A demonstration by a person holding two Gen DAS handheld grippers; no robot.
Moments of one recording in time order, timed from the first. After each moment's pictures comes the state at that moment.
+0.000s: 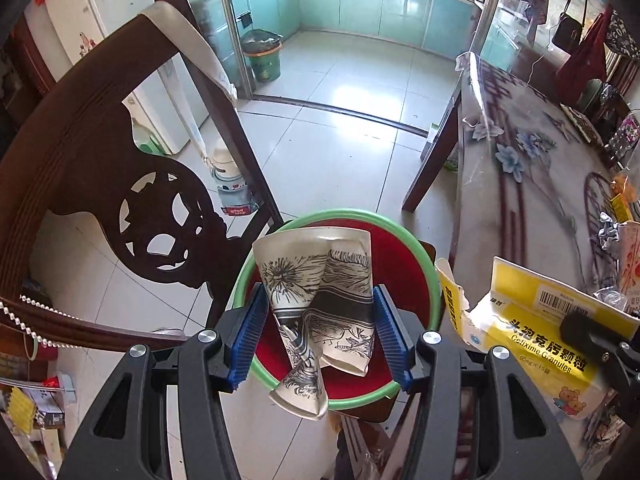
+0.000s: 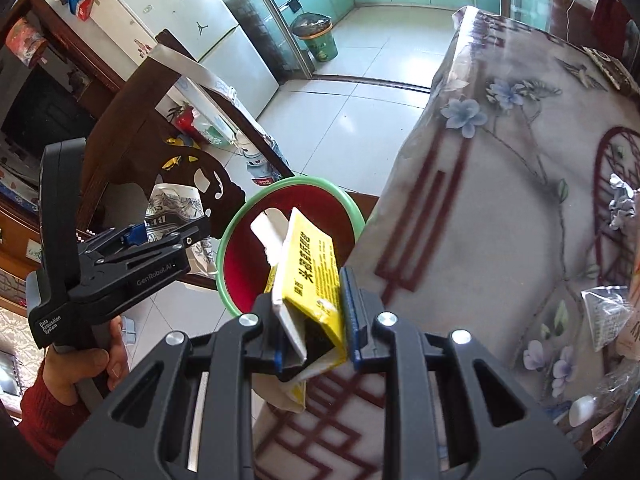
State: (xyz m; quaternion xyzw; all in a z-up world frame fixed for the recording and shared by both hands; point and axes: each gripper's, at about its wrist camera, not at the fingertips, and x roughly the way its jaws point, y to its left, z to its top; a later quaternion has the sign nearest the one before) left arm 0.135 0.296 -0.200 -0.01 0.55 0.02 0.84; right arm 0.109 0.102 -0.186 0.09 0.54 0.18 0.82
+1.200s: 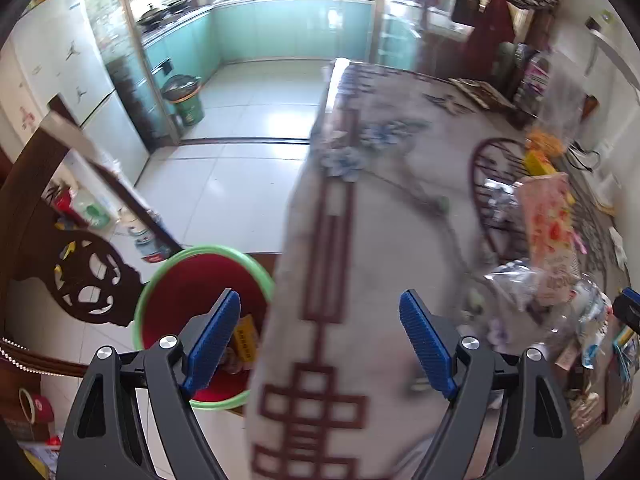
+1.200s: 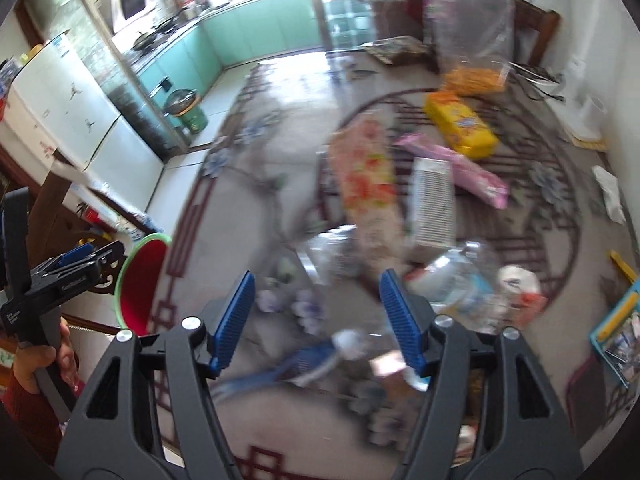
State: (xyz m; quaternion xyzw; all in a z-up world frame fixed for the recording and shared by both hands) left arm 0.098 0.111 -0.153 0.05 0.50 -0.10 0.86; right arm -0.007 -0.152 -0.138 0.15 0.47 -0.05 0.87
